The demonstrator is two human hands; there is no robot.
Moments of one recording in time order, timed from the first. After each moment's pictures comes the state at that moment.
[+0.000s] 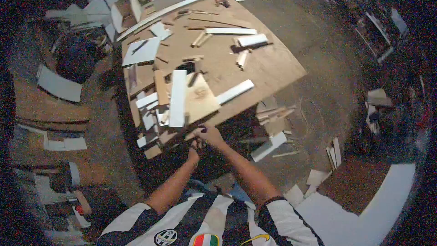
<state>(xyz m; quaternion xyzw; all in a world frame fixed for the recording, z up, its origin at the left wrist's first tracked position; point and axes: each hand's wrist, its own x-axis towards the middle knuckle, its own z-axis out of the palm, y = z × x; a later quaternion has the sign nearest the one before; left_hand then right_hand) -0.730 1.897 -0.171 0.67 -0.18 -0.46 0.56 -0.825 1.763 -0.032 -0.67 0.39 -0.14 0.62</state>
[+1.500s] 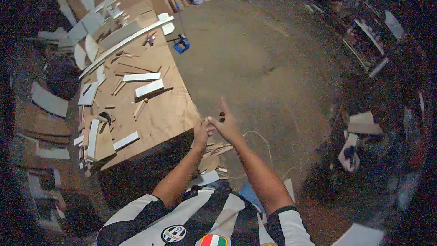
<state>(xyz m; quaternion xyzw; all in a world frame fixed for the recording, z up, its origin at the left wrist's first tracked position) -1.262 1.258 -0.005 0.59 -0.13 -0.44 0.66 -1.382 1.192 0.103 -0.68 0.40 -0.29 0.54</state>
